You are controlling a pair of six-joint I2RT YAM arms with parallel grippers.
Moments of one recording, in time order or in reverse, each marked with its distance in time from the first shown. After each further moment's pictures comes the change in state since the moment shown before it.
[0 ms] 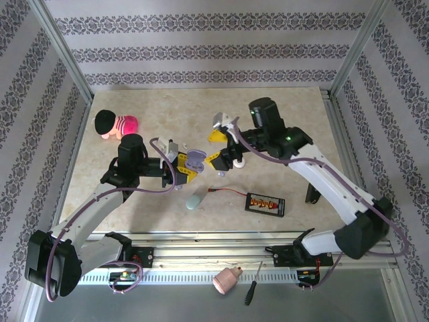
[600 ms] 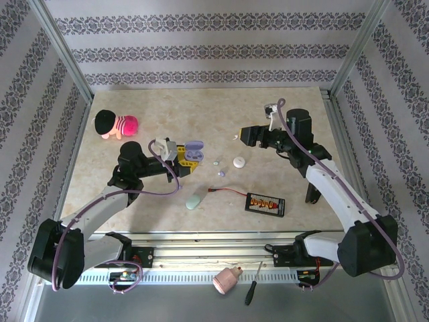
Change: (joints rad) left arm 0.000 0.071 -0.148 0.463 -0.198 -0.038; right arm -0.295 -0.101 -0.344 0.316 0.345 0.647
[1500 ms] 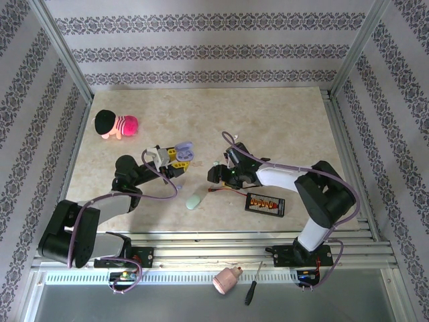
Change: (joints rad) left arm 0.106 0.164 -0.196 0.506 -0.049 -0.018; right arm 0.377 0.463 -0.099 0.064 0.150 0.462
